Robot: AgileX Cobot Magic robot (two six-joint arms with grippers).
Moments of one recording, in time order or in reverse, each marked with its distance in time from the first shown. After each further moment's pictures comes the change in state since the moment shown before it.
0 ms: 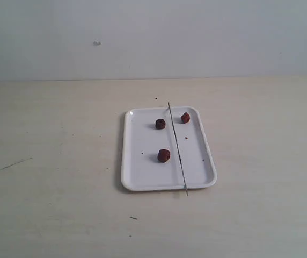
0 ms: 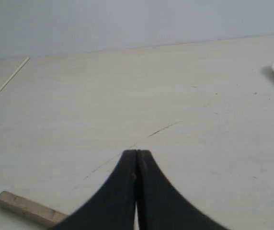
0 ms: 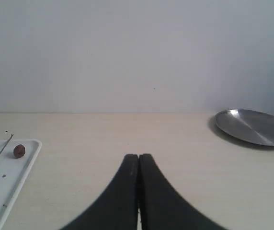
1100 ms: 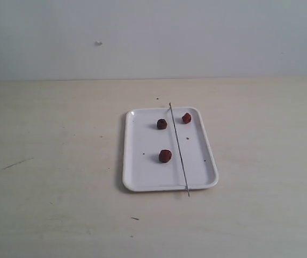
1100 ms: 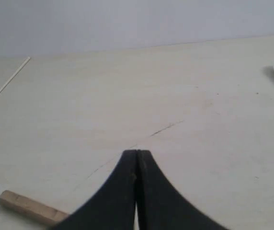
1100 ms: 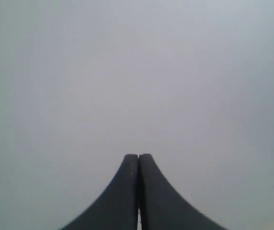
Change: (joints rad) left arm 0.000 0.000 0.000 0.000 0.000 0.000; right arm 0.000 0.000 0.000 0.117 -0.486 0.463
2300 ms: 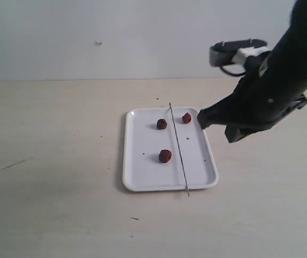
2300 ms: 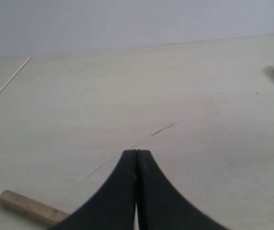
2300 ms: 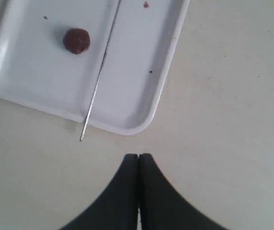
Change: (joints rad) left arm 0.000 0.000 0.000 0.000 0.000 0.000; right arm 0.506 1.539 -1.093 -0.150 1.192 -0.233
